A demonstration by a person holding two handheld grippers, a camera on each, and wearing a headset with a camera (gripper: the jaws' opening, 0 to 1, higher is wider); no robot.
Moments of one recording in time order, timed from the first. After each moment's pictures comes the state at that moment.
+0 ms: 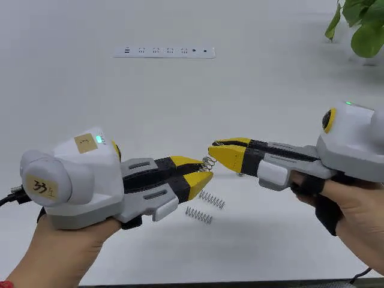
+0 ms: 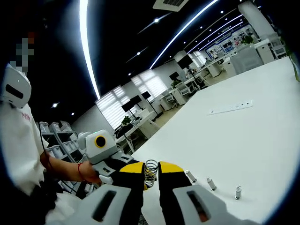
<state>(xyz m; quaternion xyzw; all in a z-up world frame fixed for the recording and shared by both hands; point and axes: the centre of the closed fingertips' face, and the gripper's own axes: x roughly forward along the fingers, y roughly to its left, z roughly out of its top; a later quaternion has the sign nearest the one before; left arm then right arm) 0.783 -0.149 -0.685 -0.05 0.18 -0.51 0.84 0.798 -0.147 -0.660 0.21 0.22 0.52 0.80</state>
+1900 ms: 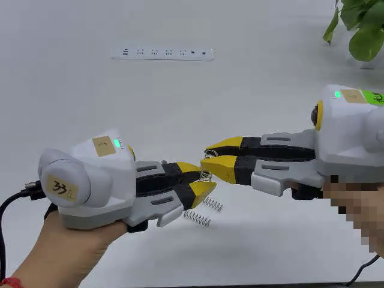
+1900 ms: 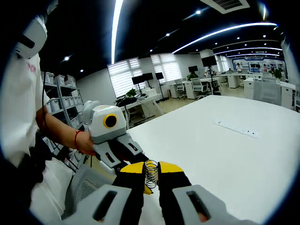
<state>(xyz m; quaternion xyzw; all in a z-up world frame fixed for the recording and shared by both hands) 0.779 -0.160 -0.695 0.00 0.19 -0.53 0.83 0.788 -0.137 -0.657 0.01 0.20 0.58 0.79</state>
